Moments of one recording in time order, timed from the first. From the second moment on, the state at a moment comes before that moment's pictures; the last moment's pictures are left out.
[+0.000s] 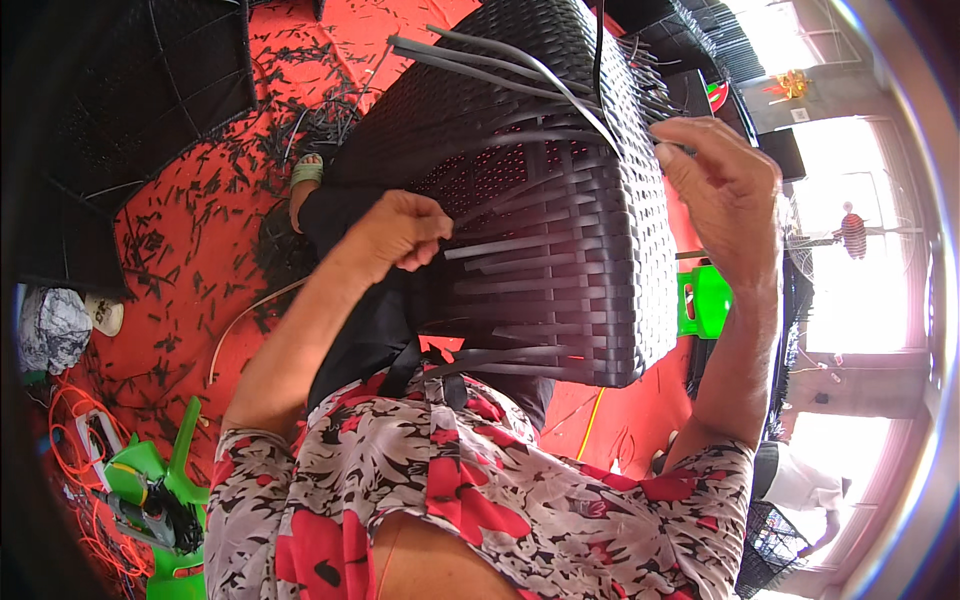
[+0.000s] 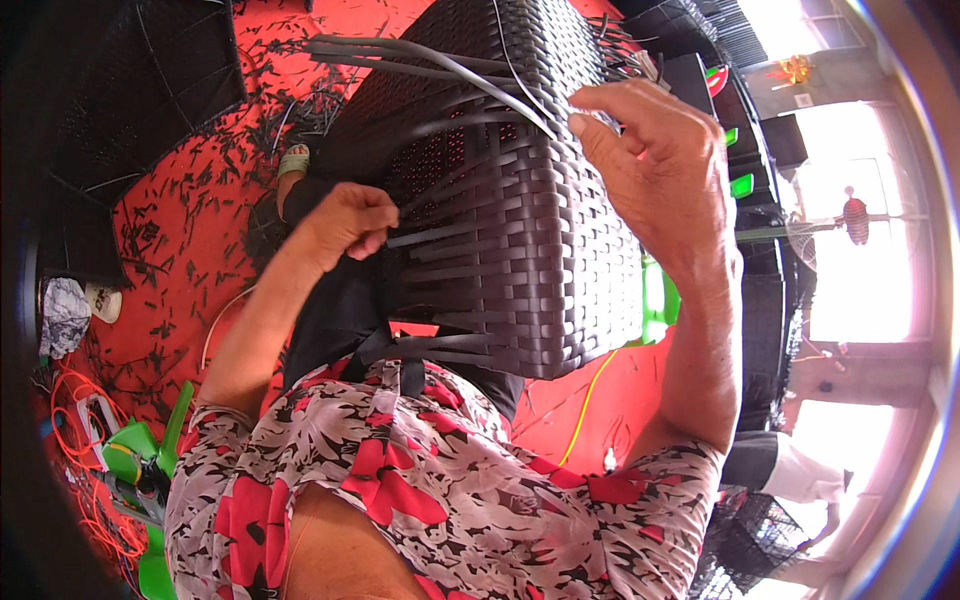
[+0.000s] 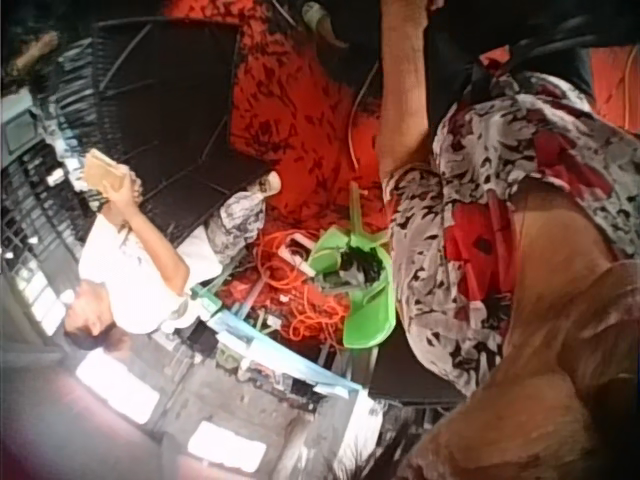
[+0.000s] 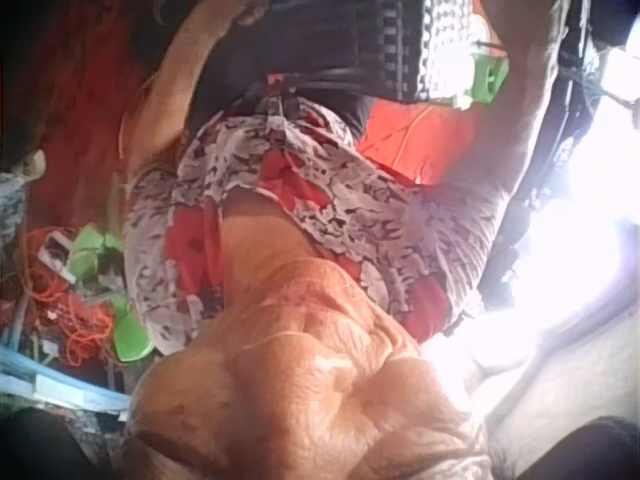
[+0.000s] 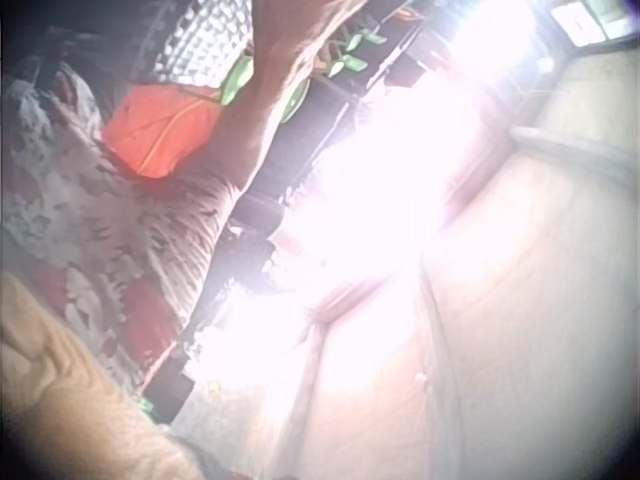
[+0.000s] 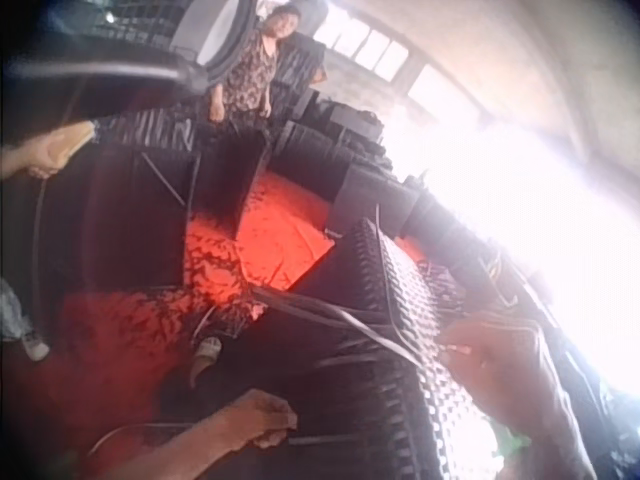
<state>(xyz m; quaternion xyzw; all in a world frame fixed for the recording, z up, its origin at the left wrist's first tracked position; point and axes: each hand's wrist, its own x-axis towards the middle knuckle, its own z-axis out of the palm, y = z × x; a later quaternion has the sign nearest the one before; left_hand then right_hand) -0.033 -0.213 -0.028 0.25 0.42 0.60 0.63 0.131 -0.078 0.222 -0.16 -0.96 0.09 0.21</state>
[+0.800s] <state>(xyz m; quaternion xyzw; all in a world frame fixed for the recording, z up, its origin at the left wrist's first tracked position) -0.003 -0.164 0.073 0.48 0.59 0.63 0.14 0.112 -0.042 0.200 -0.09 -0.86 0.44 0.21</state>
